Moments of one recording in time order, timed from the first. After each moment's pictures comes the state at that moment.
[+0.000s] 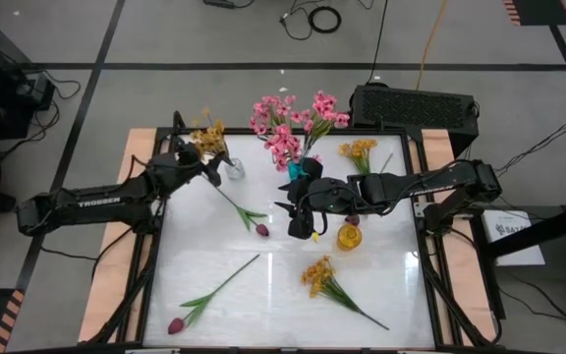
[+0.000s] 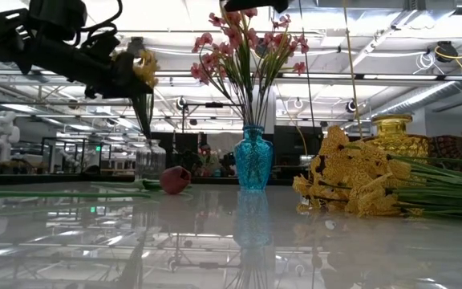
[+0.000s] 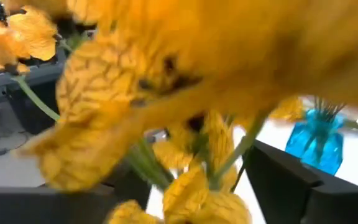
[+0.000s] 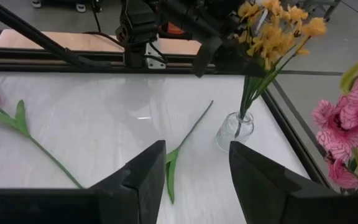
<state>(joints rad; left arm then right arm) 0.44 0.77 0.27 0.39 -0.35 -0.02 0.14 1.60 1.49 -0.41 0.39 0.07</state>
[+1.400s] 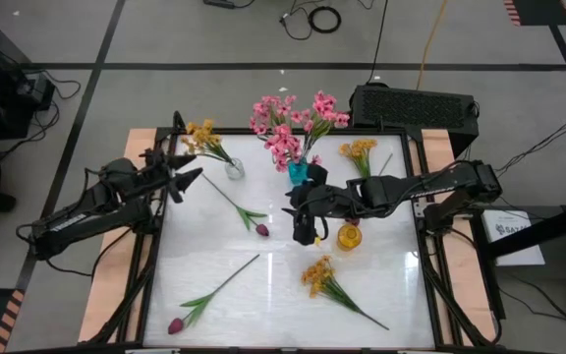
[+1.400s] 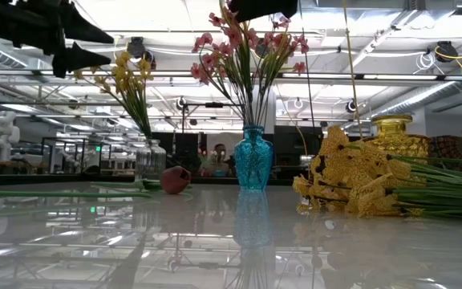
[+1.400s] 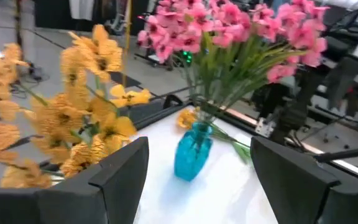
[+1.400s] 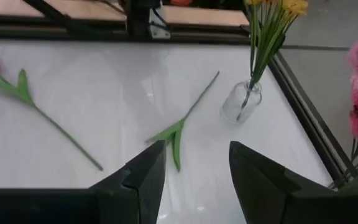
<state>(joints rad) 0.44 0.18 0.38 -0.25 -0.01 -0.28 0.17 1.60 1.49 -0.53 0.39 0.13</state>
